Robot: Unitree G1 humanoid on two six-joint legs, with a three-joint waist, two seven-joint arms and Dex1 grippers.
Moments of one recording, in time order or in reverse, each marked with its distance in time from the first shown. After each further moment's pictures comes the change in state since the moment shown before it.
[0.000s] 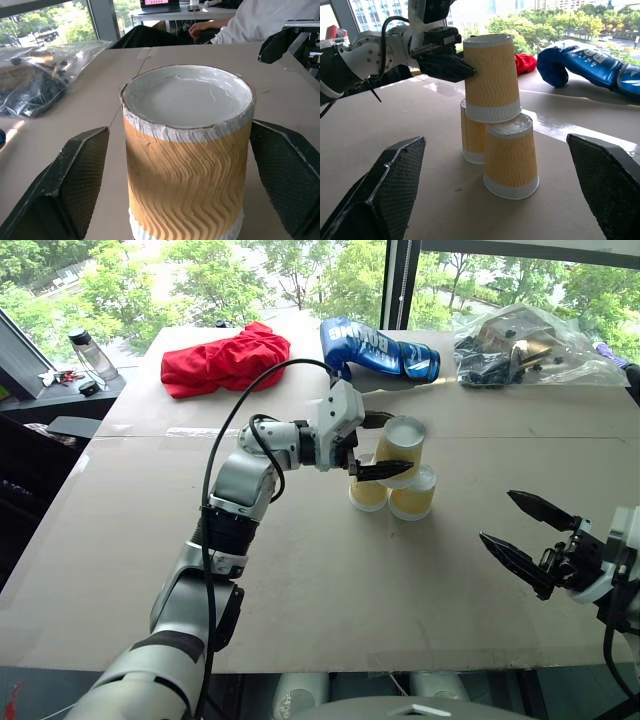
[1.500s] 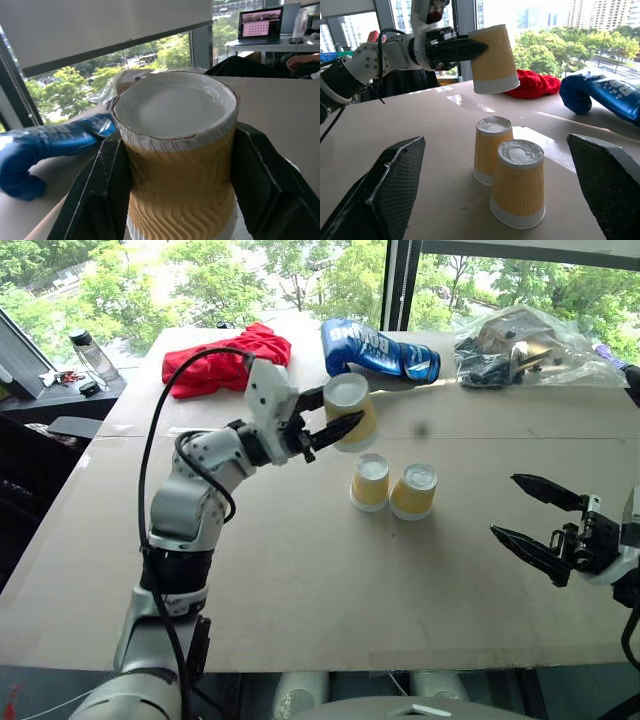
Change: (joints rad) left arm 0.130 0.098 0.149 -0.278 -0.111 0.082 0.256; right arm -0.126 -0.057 -0.032 0.093 0.039 0.007 0.113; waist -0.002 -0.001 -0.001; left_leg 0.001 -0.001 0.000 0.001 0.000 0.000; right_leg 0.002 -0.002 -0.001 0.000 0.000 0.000
